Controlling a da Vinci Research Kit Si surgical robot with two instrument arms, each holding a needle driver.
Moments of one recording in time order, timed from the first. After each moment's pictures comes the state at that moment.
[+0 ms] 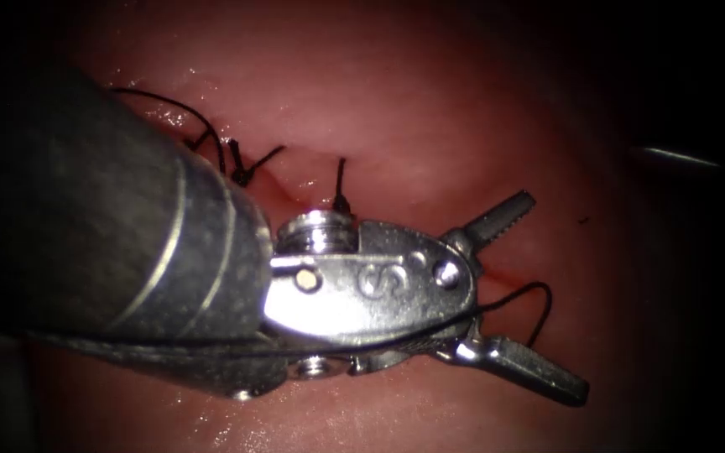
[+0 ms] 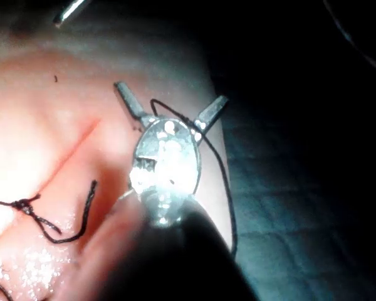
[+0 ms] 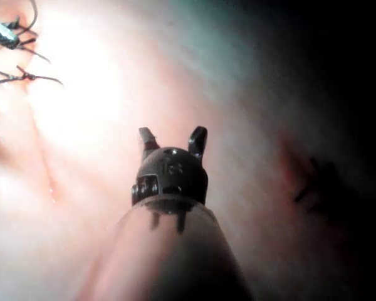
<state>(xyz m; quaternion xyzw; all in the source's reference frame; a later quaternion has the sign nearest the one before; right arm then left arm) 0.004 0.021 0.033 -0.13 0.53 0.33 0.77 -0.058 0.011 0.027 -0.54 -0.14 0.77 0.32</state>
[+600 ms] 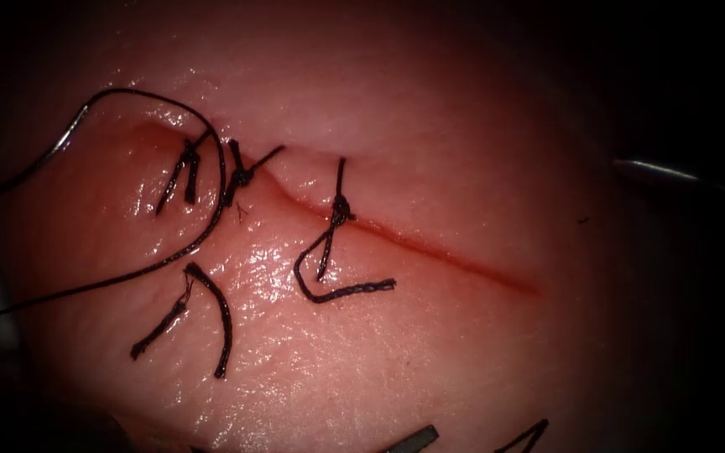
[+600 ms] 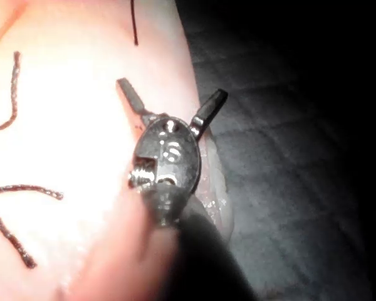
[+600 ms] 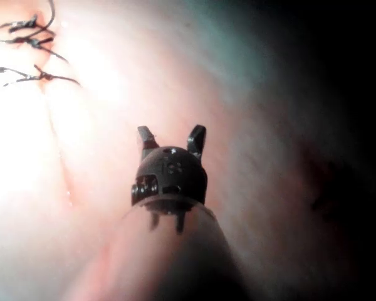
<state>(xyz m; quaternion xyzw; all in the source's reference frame) 0.007 0.019 0.034 -0.10 0.53 0.30 0.79 -0.051 -0.002 0.037 -0.51 -0.16 0.80 0.26</state>
